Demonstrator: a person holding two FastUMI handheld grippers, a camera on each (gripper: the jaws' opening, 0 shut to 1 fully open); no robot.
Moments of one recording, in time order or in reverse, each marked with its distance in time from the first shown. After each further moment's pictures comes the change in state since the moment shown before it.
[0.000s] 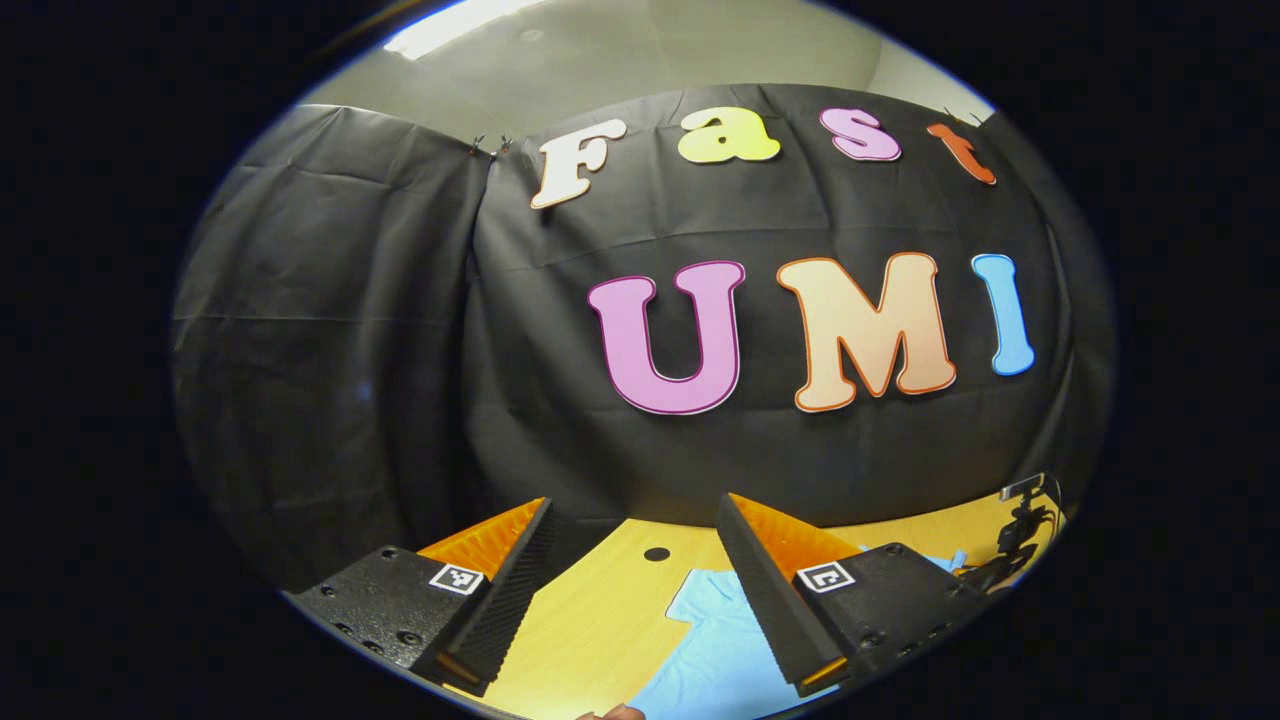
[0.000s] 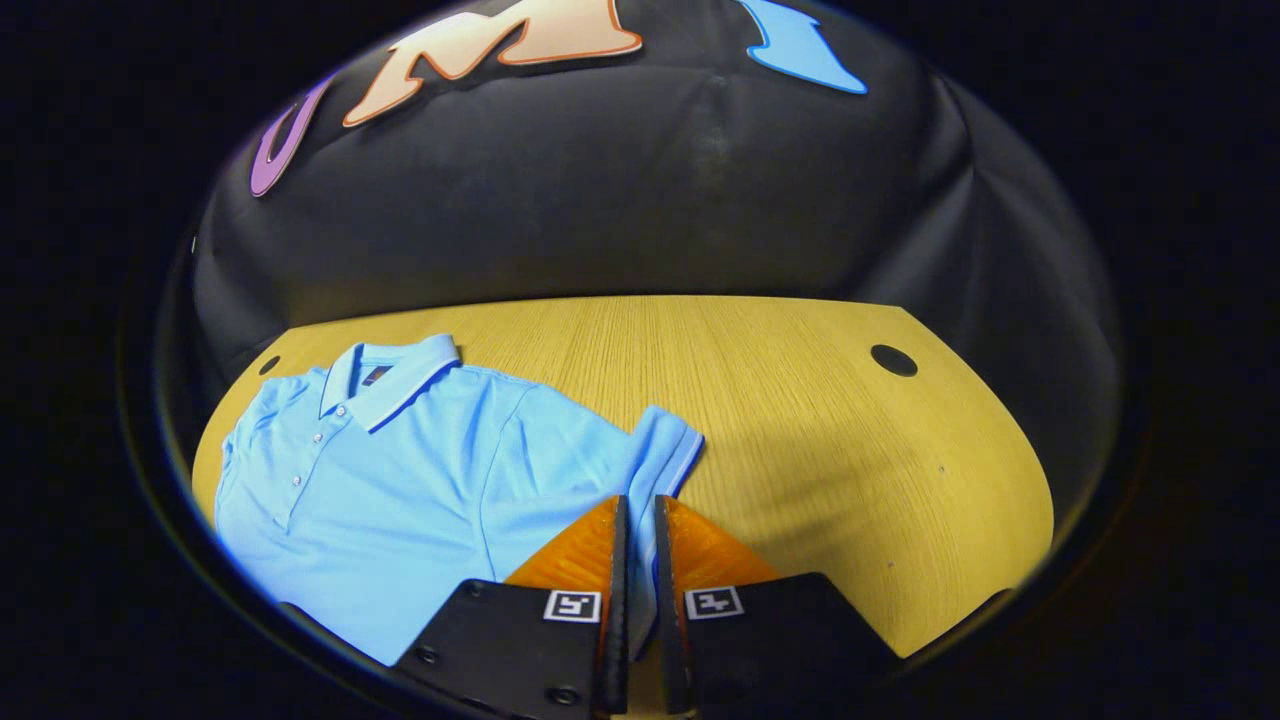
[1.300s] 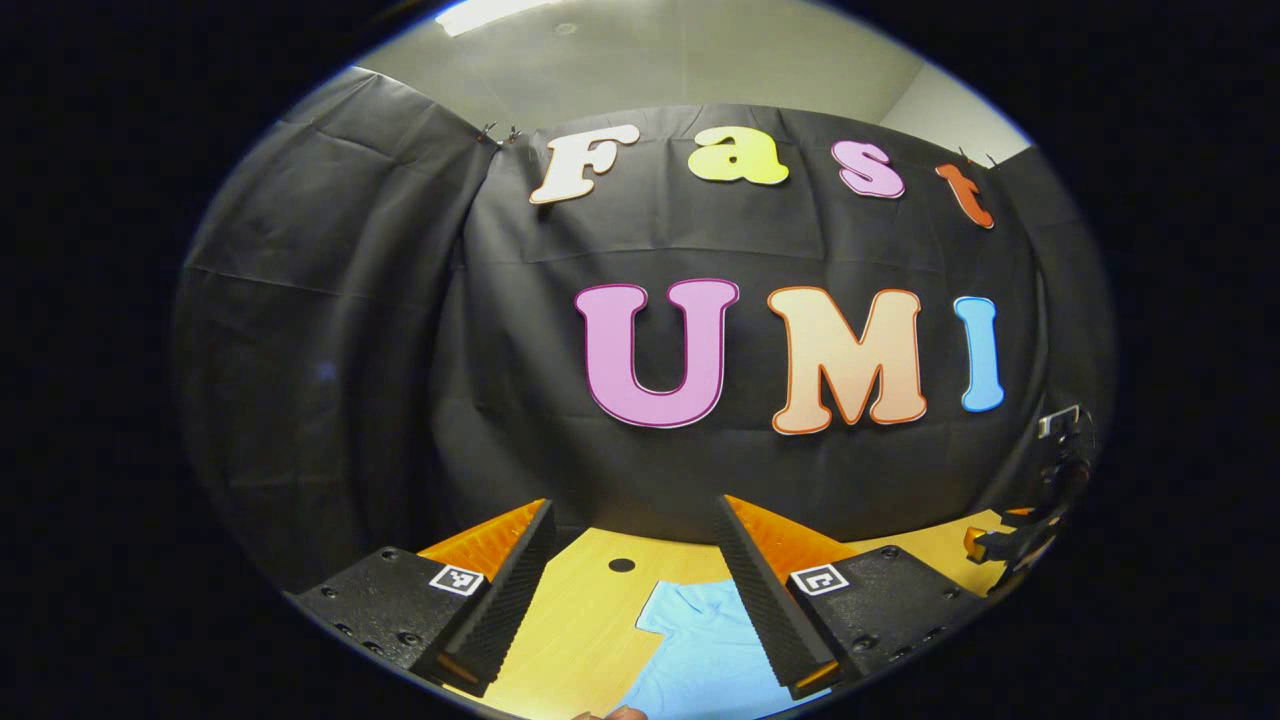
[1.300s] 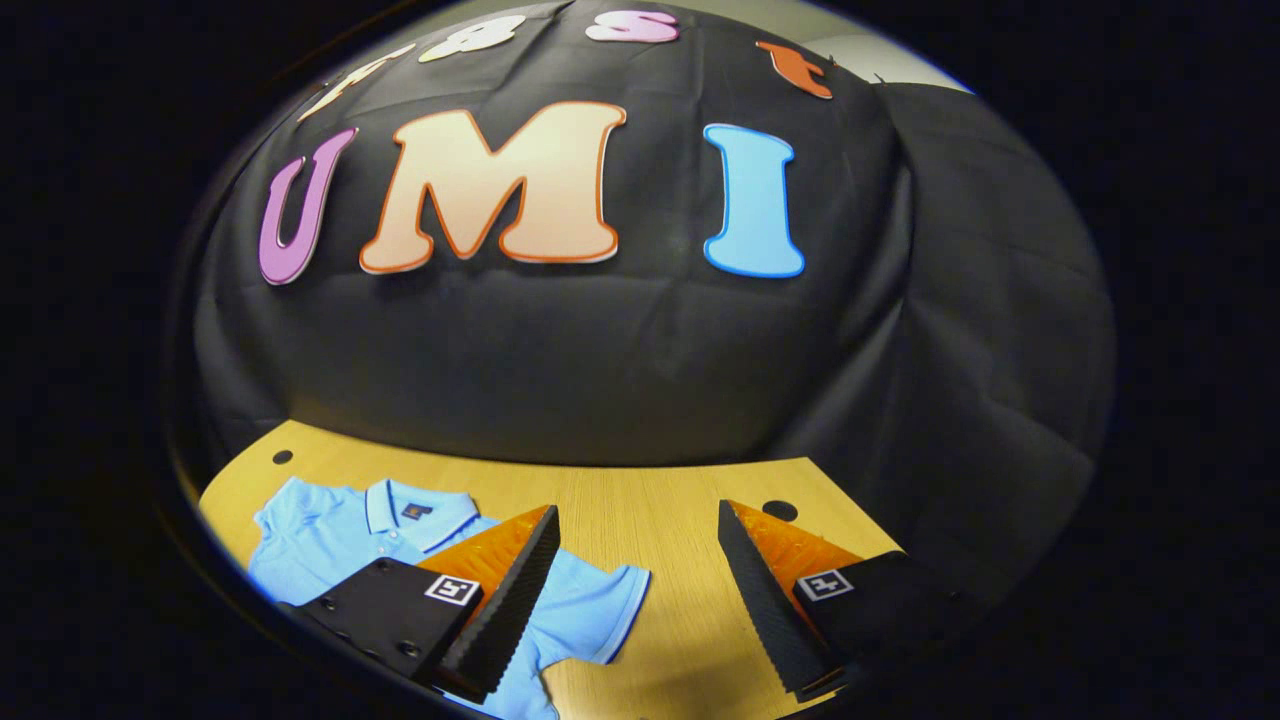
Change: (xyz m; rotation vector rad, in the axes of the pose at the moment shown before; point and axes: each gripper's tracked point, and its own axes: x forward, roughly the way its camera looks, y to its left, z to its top) left arm 0.011 0.015 0.002 -0.102 -0.041 -0.100; right arm -0.125 -0.020 0.130 -0.030 -0.321 -0.130
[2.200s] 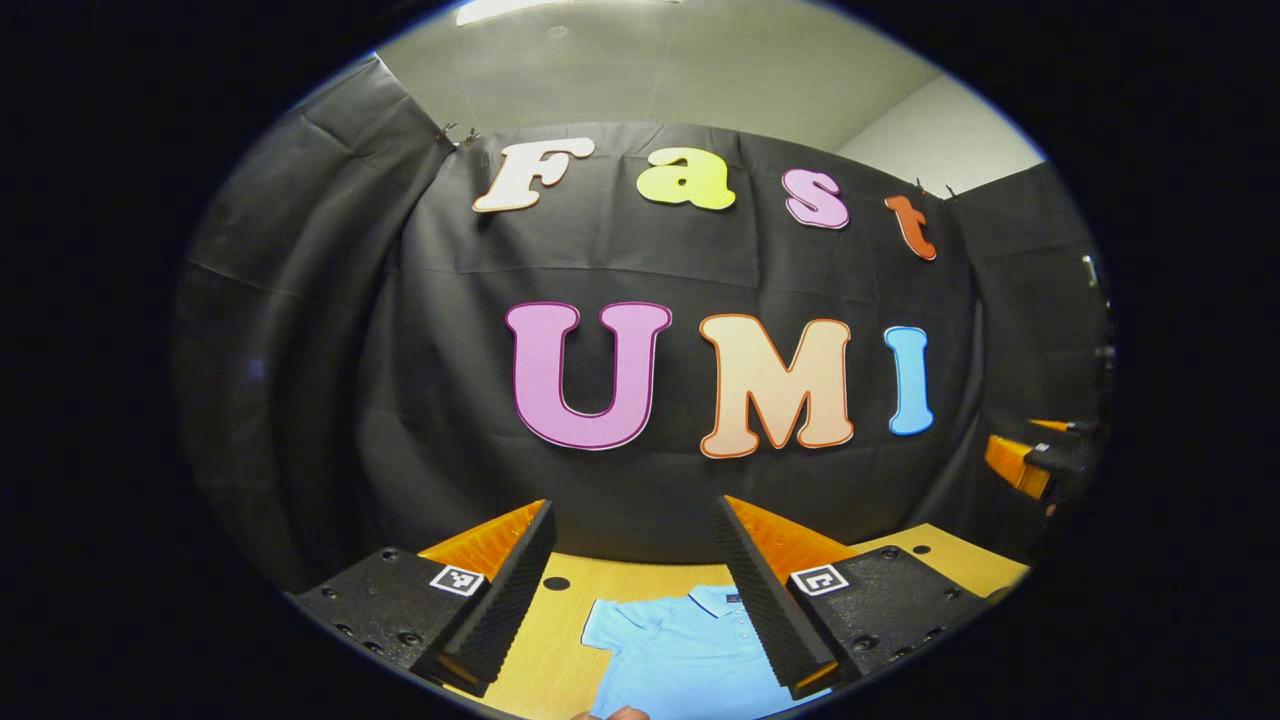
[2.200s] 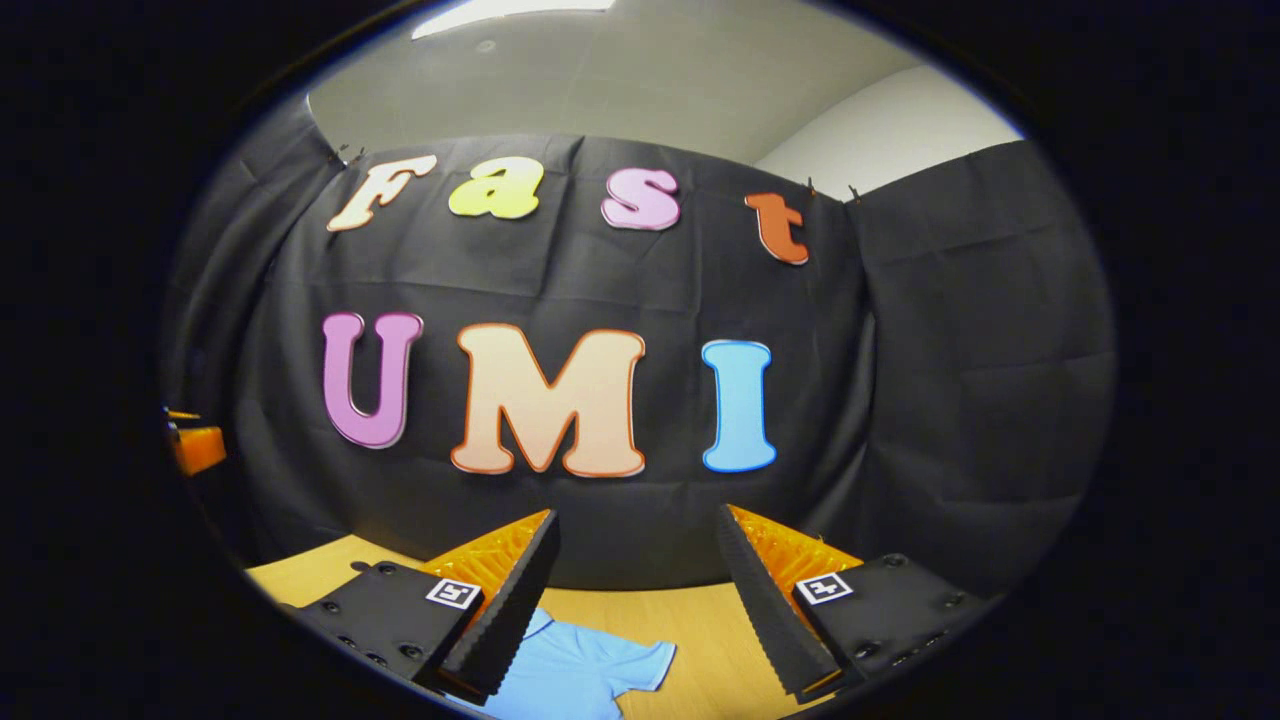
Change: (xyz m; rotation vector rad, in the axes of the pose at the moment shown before) left arm 0.003 -0.031 0.022 -0.046 -0.067 -0.230; right arm -0.211 0.019 0.183 0.056 -0.414 -0.004
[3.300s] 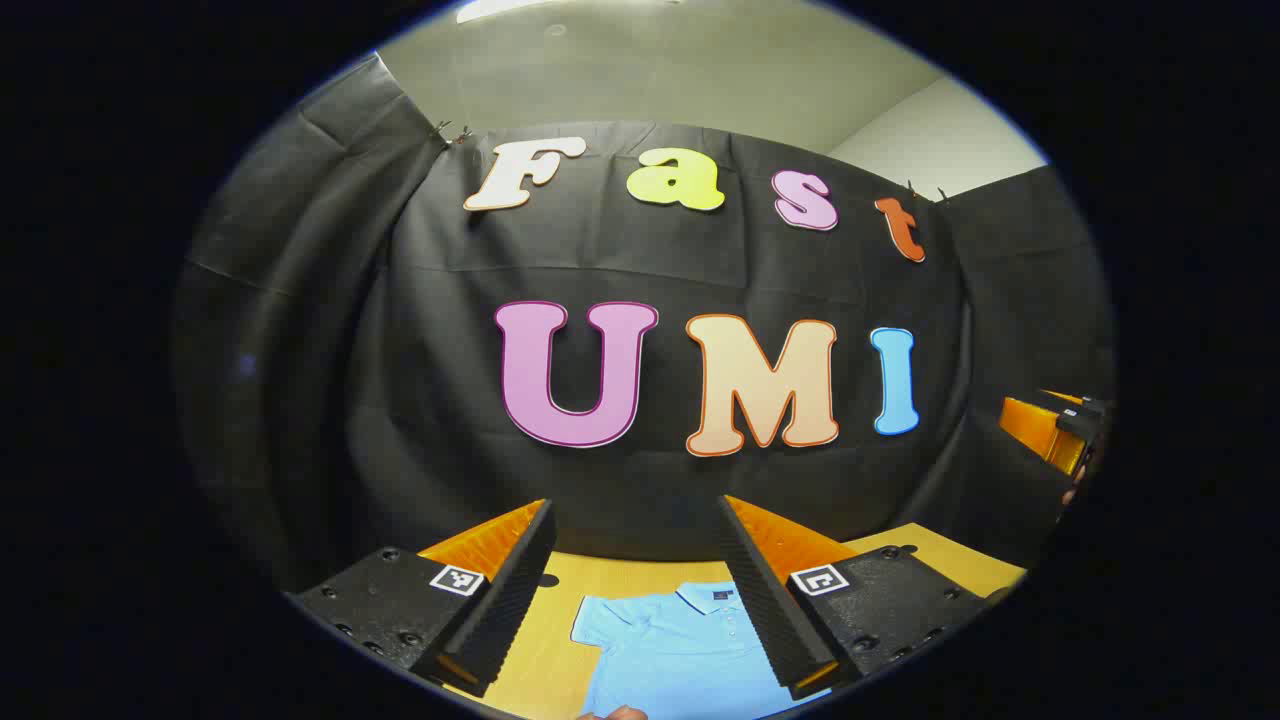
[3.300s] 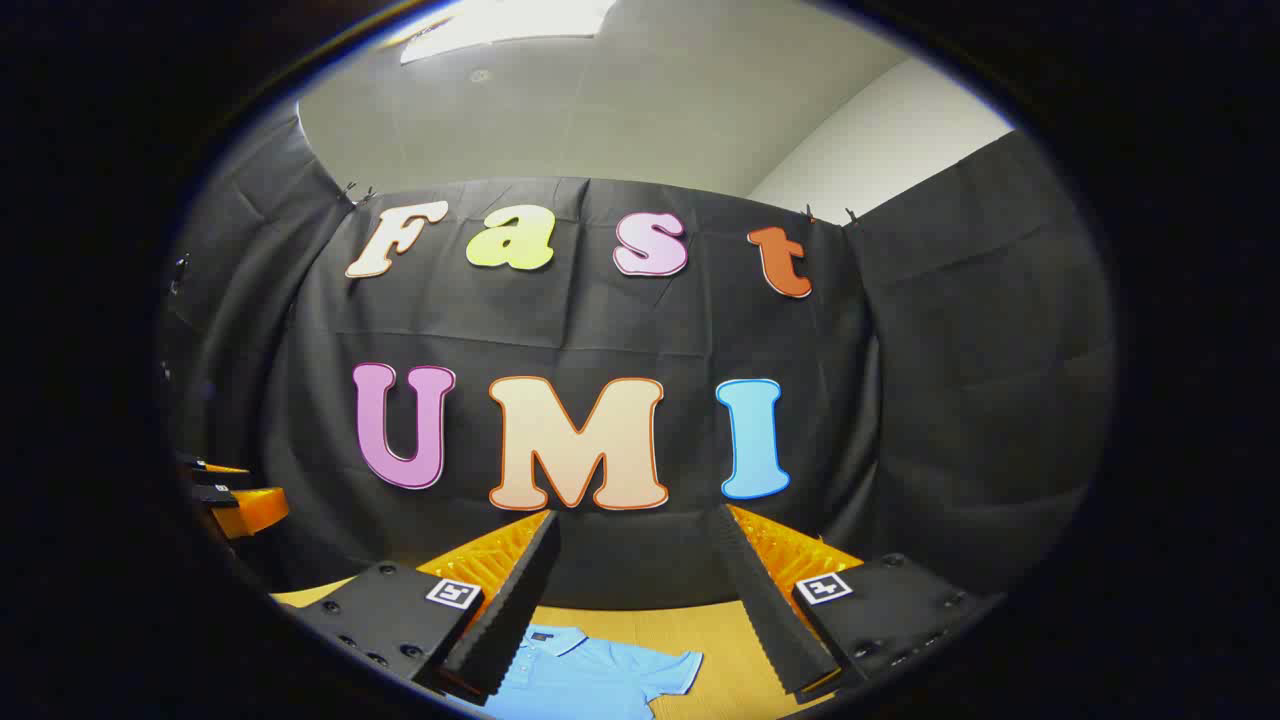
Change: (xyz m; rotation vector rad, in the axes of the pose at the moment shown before) left arm -0.006 -0.013 0.003 -0.011 0.006 -0.046; right arm -0.068 0.028 0.074 0.074 -0.141 0.054
